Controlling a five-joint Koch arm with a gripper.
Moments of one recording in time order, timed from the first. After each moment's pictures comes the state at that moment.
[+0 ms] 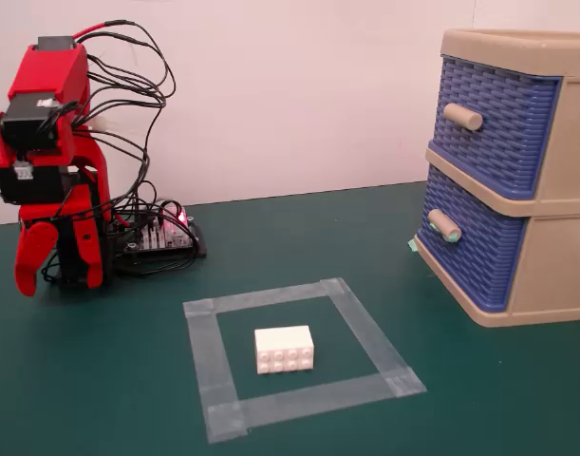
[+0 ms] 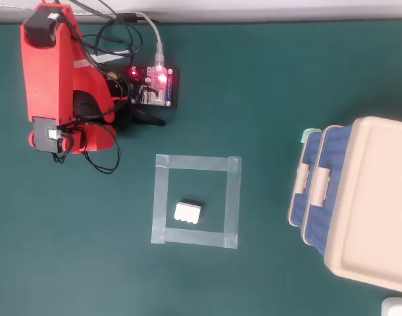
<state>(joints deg) 3.0 132.0 142.6 86.3 78.0</state>
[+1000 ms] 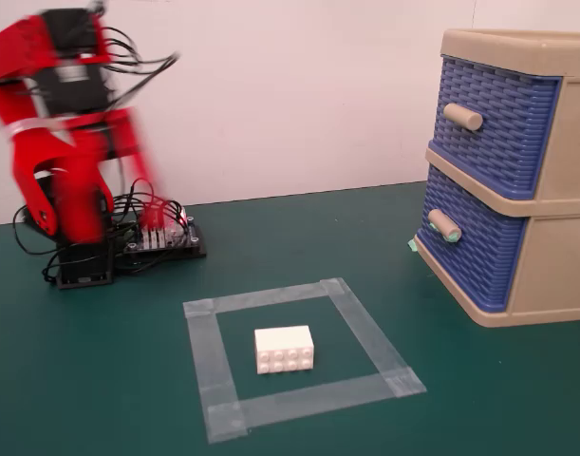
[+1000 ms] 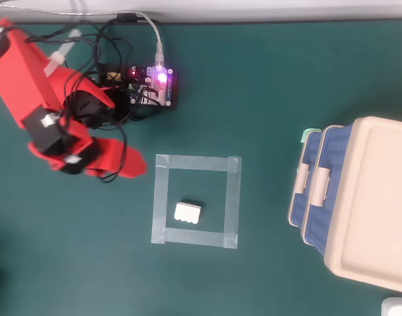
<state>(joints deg) -54.5 128.7 112.7 79.2 136.9</state>
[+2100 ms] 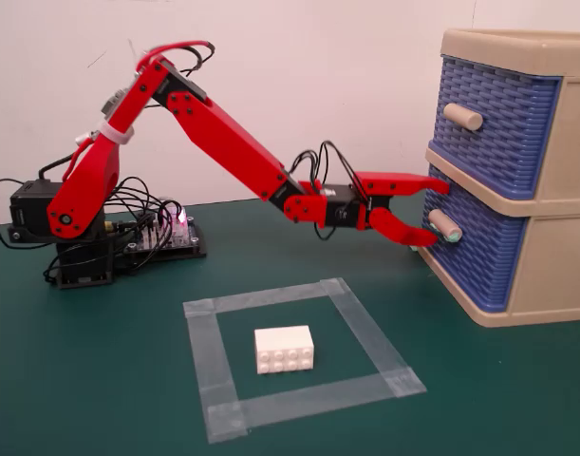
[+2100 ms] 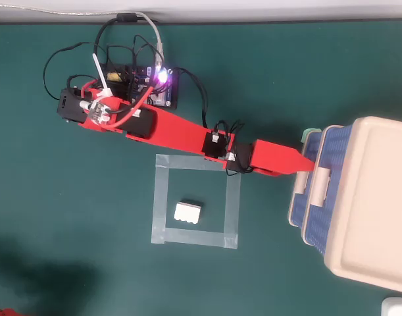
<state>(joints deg) -80.9 52.8 90.6 -35.8 170.8</state>
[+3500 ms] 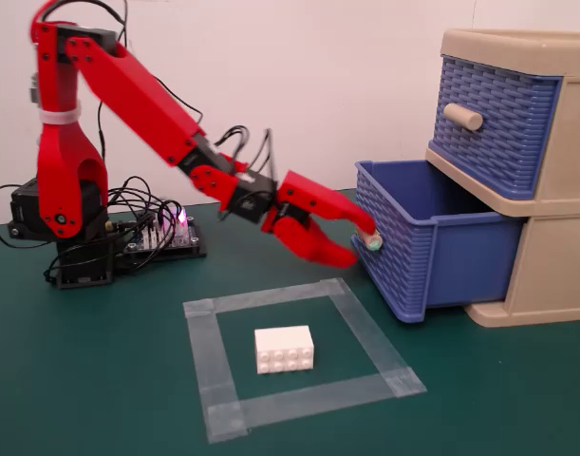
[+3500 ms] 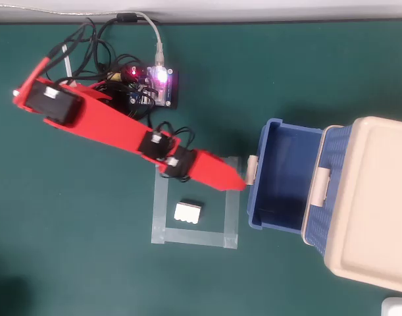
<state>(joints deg) -70.2 90.8 131.5 -18.5 176.9</state>
